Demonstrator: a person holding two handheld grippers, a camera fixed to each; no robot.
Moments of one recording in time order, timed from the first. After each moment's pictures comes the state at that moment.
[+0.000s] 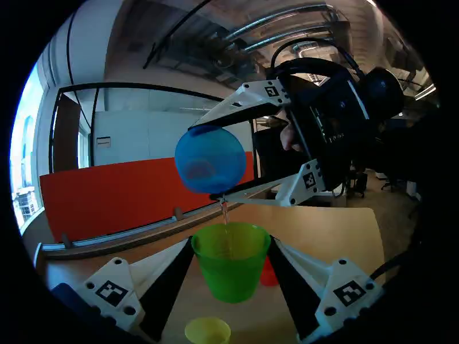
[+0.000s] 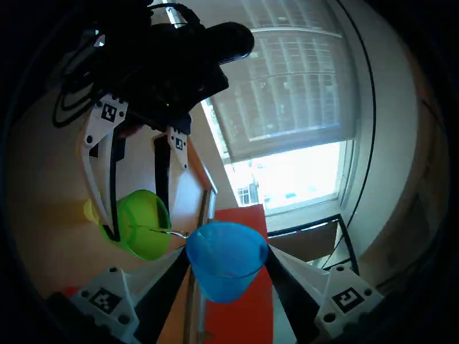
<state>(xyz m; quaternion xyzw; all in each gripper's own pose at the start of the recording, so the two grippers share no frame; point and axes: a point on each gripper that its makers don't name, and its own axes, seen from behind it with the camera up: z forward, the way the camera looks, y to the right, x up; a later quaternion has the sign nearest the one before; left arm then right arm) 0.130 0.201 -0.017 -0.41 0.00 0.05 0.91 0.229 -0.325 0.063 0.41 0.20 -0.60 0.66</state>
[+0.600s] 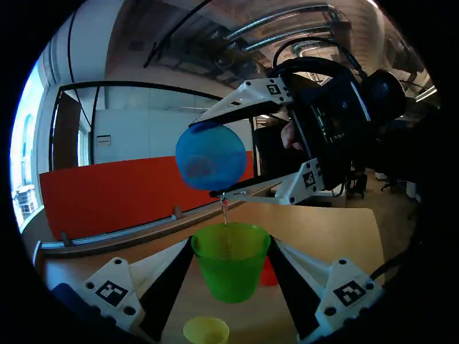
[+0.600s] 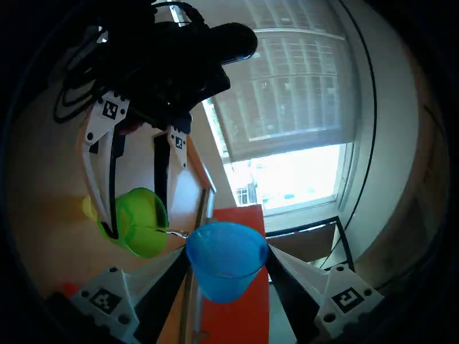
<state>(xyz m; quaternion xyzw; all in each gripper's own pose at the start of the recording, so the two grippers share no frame) 0.128 0.201 -0.016 -0.41 0.00 0.04 0.91 0.230 -0.323 0.066 0.40 0.21 -0.61 0.65</state>
